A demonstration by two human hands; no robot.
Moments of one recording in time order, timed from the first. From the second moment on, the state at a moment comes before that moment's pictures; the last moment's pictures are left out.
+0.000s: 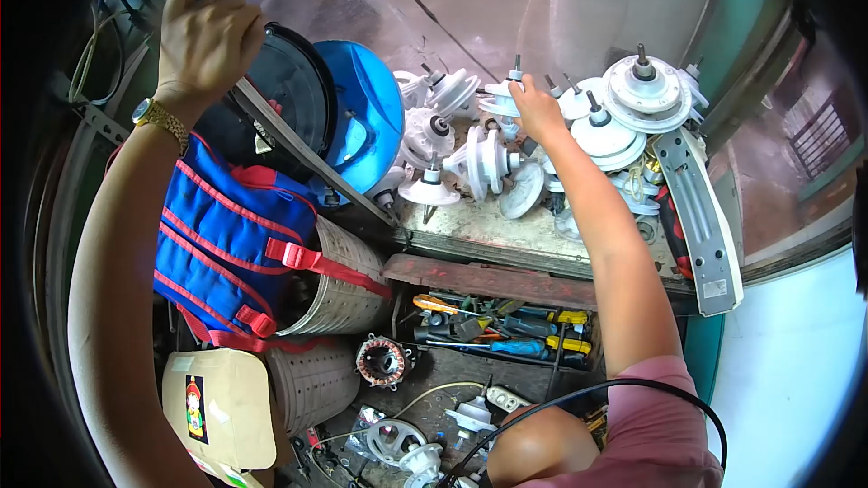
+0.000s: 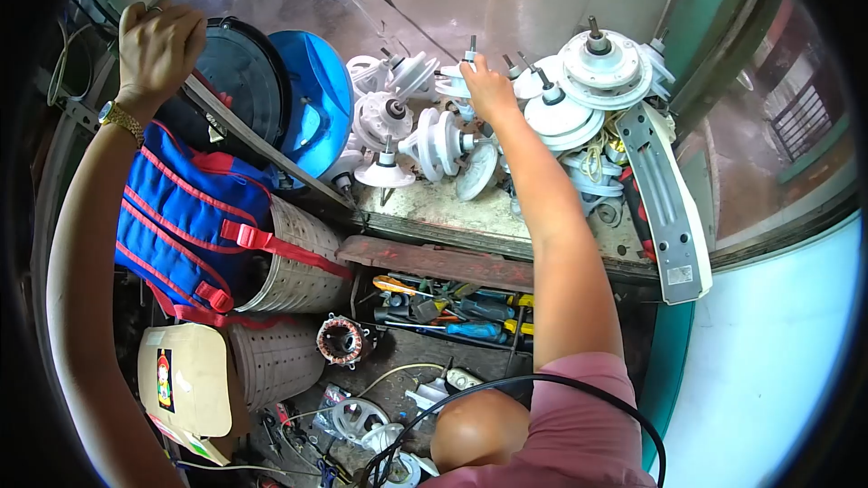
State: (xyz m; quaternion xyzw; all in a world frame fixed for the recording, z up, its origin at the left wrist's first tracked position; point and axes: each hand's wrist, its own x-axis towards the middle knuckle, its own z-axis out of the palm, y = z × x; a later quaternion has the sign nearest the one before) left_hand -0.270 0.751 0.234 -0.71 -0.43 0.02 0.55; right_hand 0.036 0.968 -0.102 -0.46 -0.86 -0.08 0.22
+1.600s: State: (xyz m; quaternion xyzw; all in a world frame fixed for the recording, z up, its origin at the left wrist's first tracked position) left_hand -0.274 0.754 0.236 -0.70 -0.40 0.04 0.59; right_hand -0.005 0.877 -0.074 -0.32 -0.91 0.03 0.27
